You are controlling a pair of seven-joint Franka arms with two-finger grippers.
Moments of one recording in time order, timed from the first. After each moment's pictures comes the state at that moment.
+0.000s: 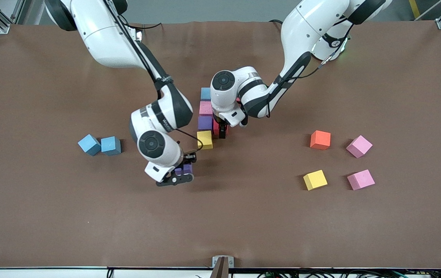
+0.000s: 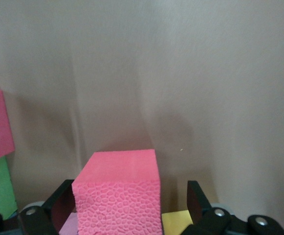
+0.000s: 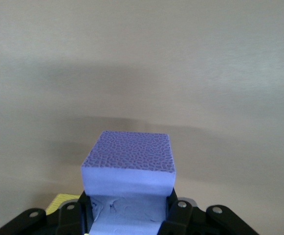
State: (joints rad) left arm -0.51 0.70 -0.42 -1.70 0.39 2.34 -2.61; right arm 0.59 0.80 -0.09 -1.28 0.18 2.01 0.29
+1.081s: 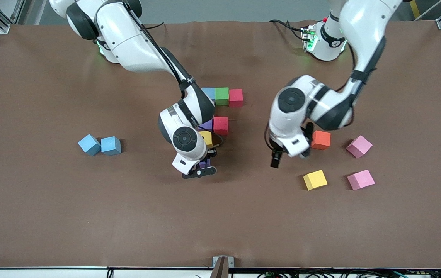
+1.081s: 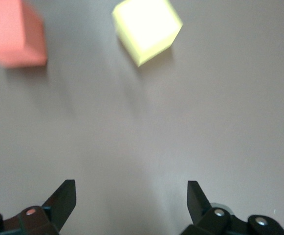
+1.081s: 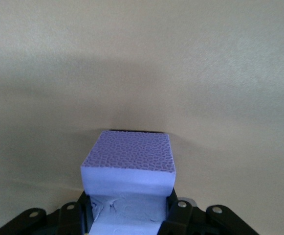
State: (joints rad) left arm -0.13 0.51 -0.42 -1.73 0.39 2.23 -1.97; right arm 0.68 0.90 -0.09 -1.25 0.20 2.07 0.36
